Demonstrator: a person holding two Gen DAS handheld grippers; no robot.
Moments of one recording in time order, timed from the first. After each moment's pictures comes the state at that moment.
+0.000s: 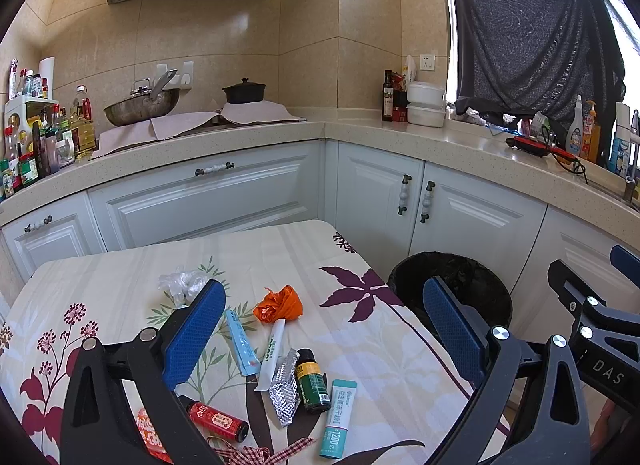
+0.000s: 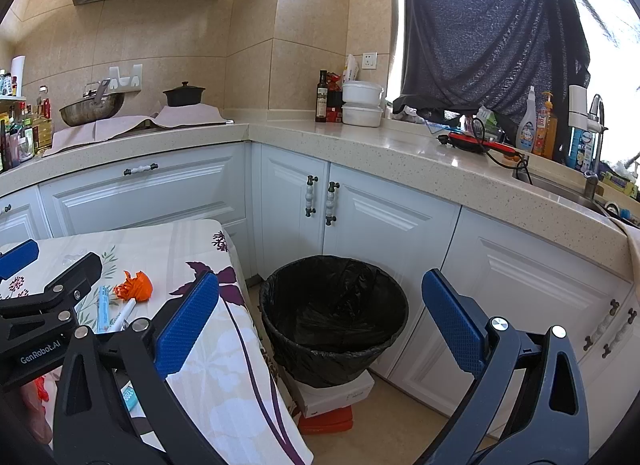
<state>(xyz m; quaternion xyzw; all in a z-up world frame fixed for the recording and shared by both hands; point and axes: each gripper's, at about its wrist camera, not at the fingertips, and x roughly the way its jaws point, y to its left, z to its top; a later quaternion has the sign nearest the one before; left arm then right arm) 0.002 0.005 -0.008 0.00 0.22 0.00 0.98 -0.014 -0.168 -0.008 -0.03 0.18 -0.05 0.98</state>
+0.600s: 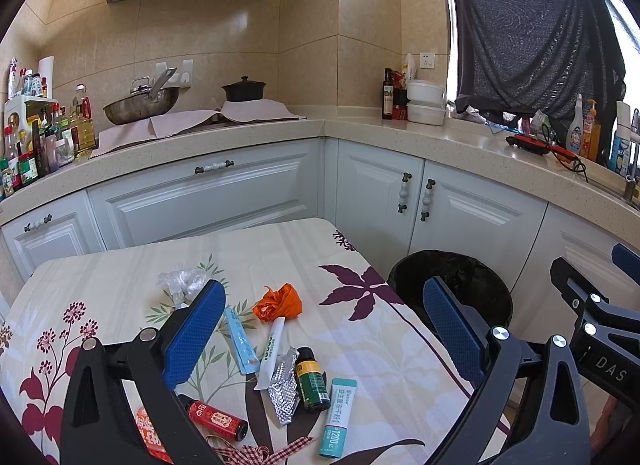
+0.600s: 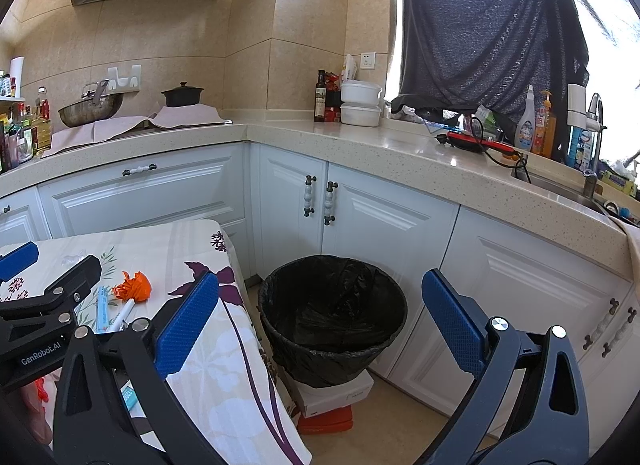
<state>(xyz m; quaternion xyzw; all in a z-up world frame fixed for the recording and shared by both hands) 0.002 0.005 -0.011 0.00 0.22 0.00 0.98 -0.014 -0.170 -0.007 -0.03 0.18 -0.05 0.98</state>
